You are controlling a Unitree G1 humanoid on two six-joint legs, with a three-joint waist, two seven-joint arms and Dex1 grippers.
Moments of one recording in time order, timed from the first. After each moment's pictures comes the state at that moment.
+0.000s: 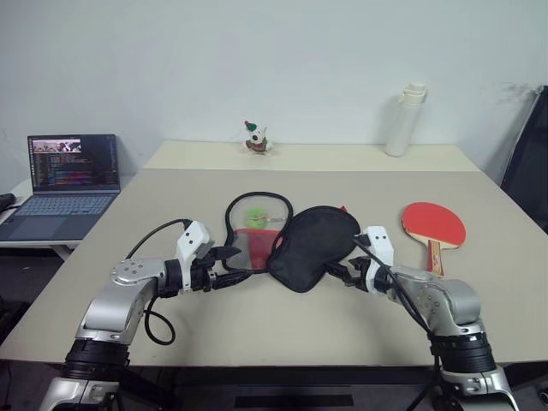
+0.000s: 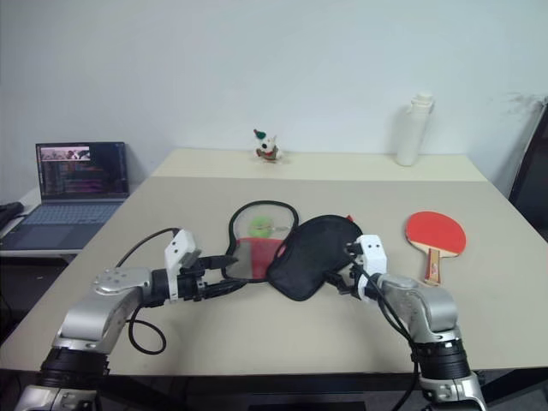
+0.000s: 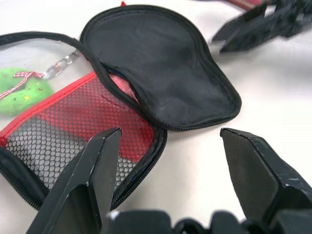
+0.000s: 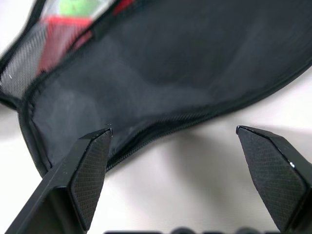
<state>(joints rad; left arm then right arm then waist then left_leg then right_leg) -0.42 0.68 0.04 0.07 -0.33 0.41 -1.07 -0.51 -0.25 -0.02 -0.09 0.50 1.10 0.22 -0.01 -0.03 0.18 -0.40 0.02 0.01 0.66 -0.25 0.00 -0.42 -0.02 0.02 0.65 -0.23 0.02</state>
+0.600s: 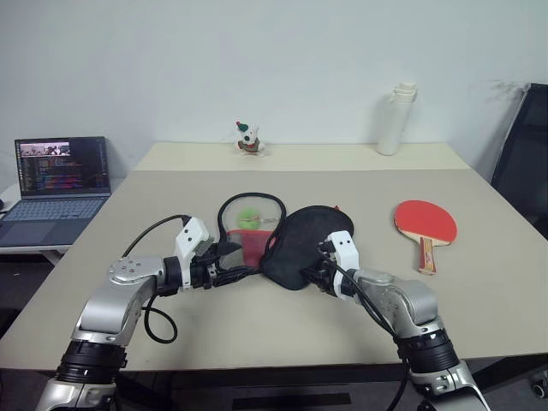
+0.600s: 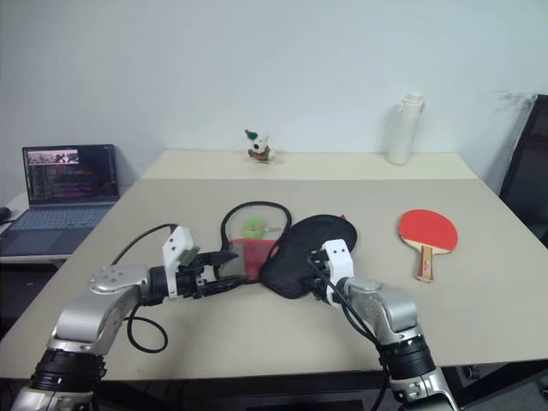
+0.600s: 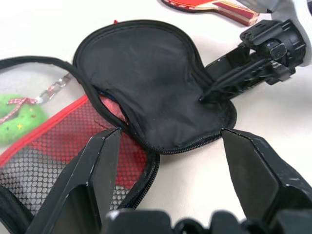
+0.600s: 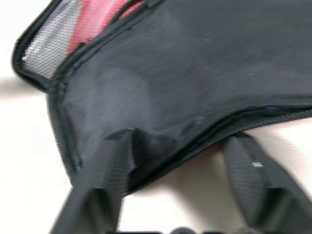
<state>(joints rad) -0.40 0.69 0.05 0.00 -0.35 0.43 -1.04 -0.55 -0.14 0.10 -0.02 0.38 1.02 0.22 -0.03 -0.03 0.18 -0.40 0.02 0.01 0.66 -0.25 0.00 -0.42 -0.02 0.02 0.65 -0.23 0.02</state>
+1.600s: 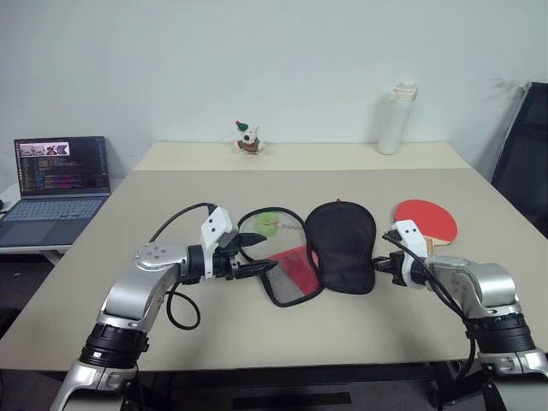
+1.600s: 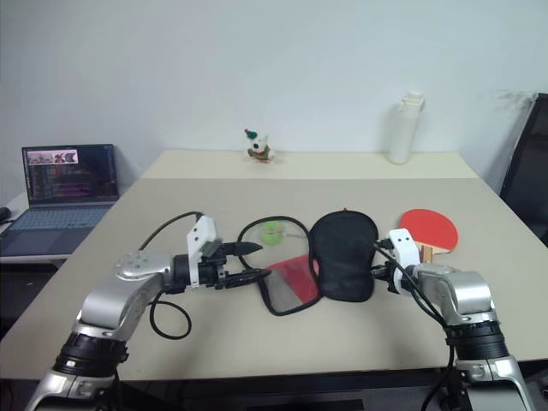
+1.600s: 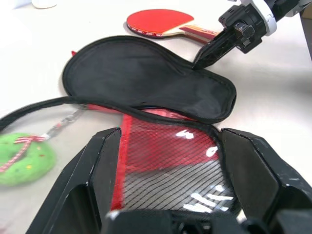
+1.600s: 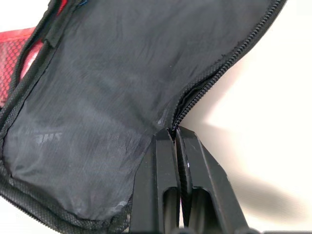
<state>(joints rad) -0.52 0.63 -0.04 -0.01 -0.35 0.43 -1.06 -0.58 -0.52 -0.04 0.05 0.41 1.10 0.45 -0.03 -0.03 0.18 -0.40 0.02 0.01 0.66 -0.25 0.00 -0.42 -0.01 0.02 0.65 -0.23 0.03</state>
